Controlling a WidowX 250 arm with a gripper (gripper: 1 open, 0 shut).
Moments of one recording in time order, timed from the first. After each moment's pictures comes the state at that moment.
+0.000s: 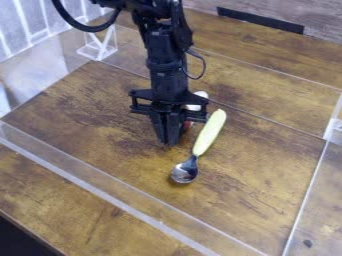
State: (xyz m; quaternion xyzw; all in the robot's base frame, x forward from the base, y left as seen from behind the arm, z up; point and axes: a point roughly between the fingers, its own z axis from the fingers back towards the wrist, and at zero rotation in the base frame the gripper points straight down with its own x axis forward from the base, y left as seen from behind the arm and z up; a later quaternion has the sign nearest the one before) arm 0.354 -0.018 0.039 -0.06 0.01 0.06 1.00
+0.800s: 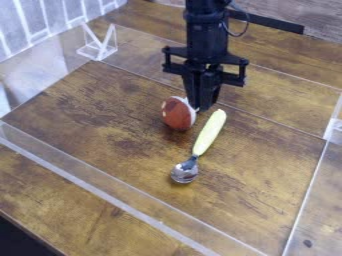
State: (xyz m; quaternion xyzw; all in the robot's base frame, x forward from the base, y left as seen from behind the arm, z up) arm 0.365 -0.059 0.113 -0.05 -0.01 -0.01 1.00
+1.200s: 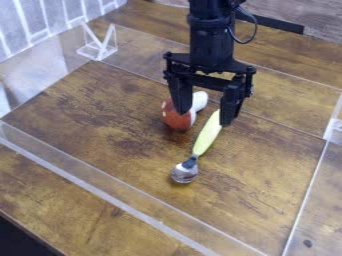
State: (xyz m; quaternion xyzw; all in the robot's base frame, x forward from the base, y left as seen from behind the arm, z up) arm 0.352 -0.066 0.103 -0.05 0.01 0.01 1.00
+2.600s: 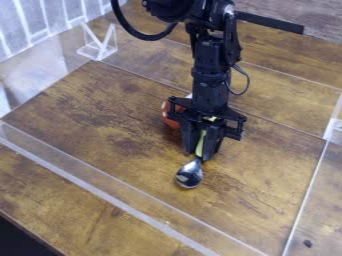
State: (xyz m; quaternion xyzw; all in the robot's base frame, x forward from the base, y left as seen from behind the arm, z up) arm 0.364 -0.060 0.029 -0.04 0.07 -0.02 1.00
